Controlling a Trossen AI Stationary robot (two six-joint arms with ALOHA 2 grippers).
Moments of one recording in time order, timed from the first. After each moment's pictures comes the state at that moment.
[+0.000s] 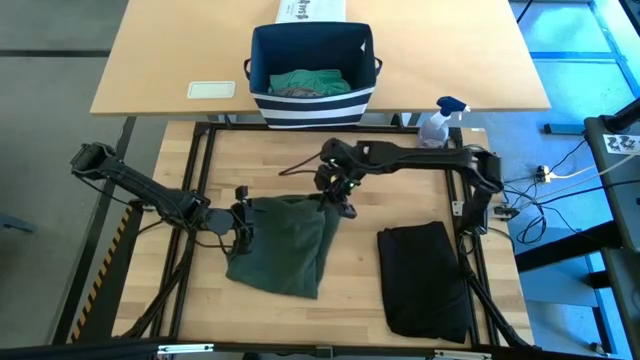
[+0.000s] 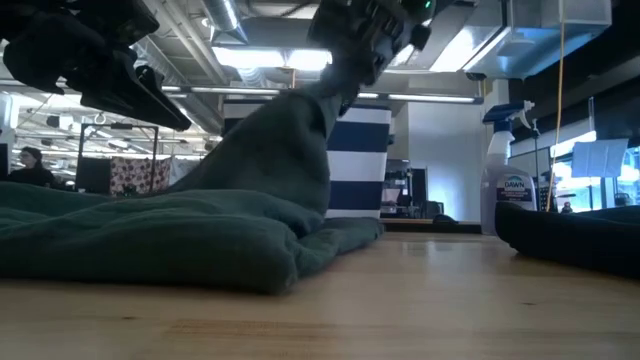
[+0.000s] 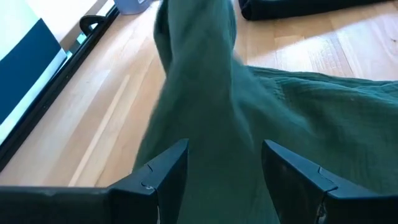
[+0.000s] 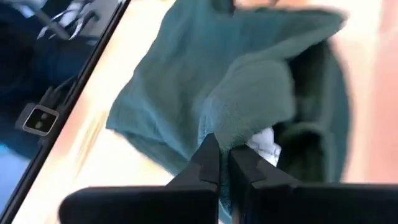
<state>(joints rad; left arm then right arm) -0.37 0.91 0.40 -0.12 -0.56 -0.13 -0.19 1.83 1.51 -0.60 -0.60 -0.24</state>
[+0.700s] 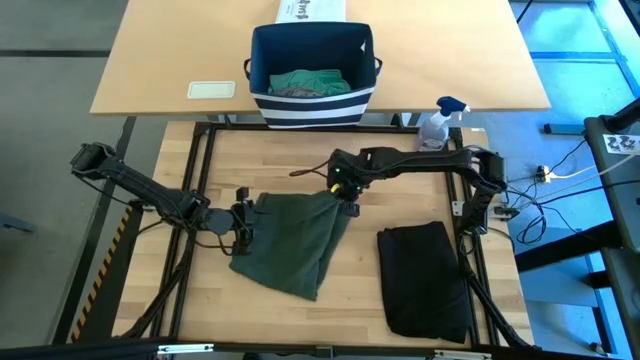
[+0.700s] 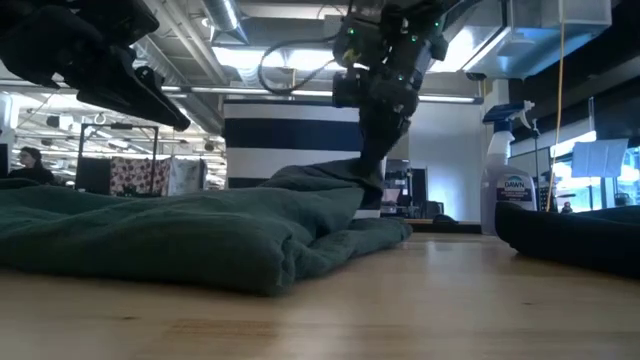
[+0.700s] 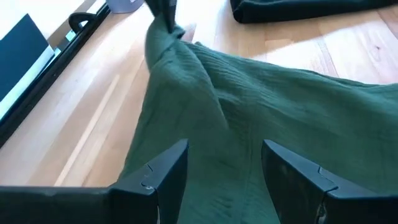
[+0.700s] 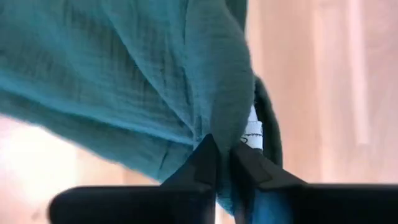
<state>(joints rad) -0.37 0.91 0.40 -0.11 -0.52 -0.15 -0.19 1.82 1.38 -0.71 -0.14 -0.13</state>
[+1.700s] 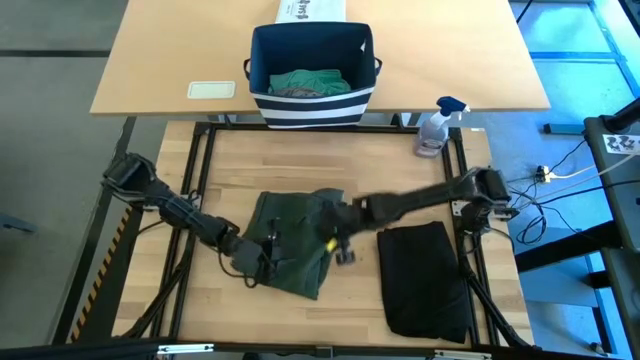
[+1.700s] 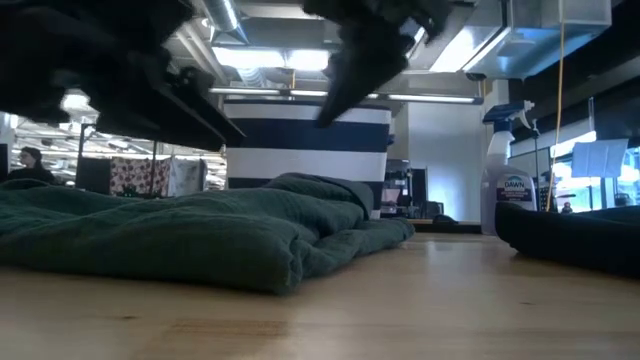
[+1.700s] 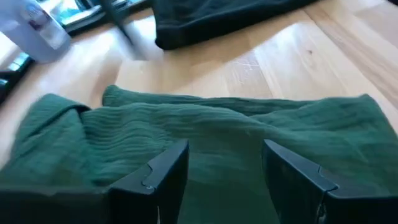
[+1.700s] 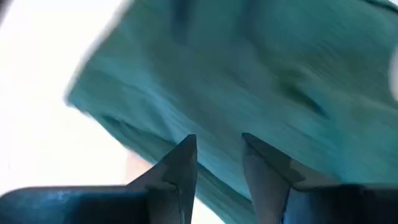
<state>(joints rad) -0.47 1.50 0.54 0.38 -0.47 0.02 0.20 1.86 1.46 -0.58 -0.01 -0.09</state>
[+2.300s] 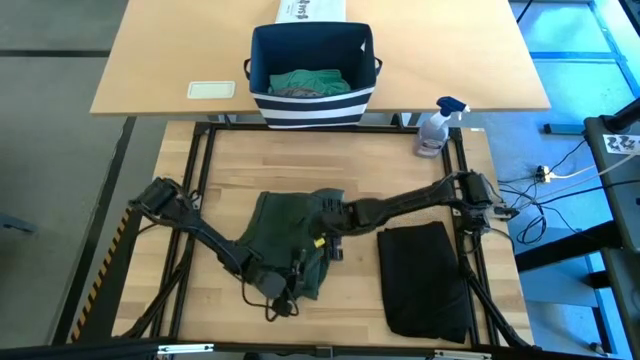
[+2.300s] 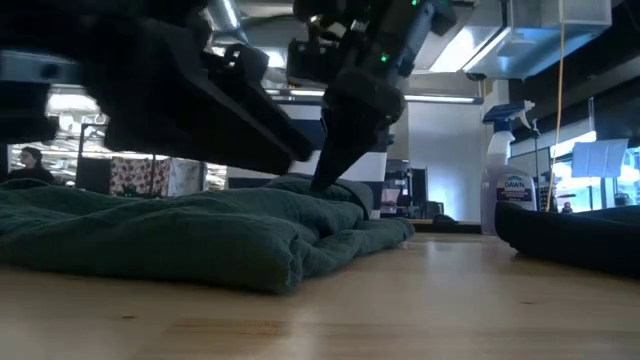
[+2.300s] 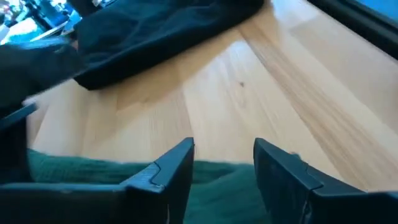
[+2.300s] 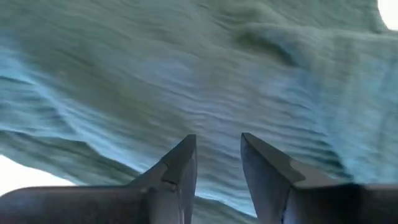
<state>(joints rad) -0.56 1.87 0.87 0.41 -0.47 0.08 0.16 1.99 1.46 -0.56 0.13 0.04</state>
